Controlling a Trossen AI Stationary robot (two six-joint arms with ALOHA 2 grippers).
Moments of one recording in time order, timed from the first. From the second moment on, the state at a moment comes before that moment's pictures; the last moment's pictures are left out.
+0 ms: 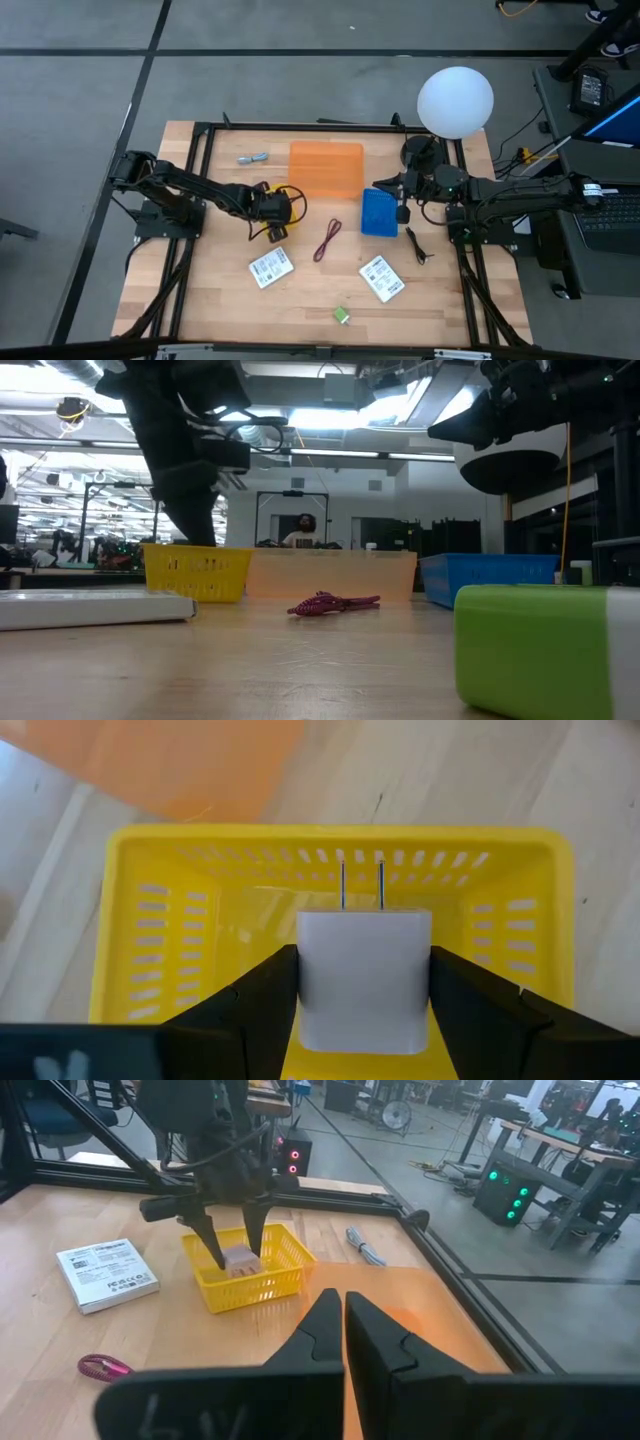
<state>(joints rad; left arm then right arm) -0.09 1.50 0.84 -0.55 -0.33 -0.47 -0.08 0.82 0.41 0.26 0.13 -0.16</state>
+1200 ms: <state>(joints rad) -0.09 1.50 1.09 -0.84 -0.23 -0.27 -0.08 0.82 0.41 0.26 0.13 -0.16</state>
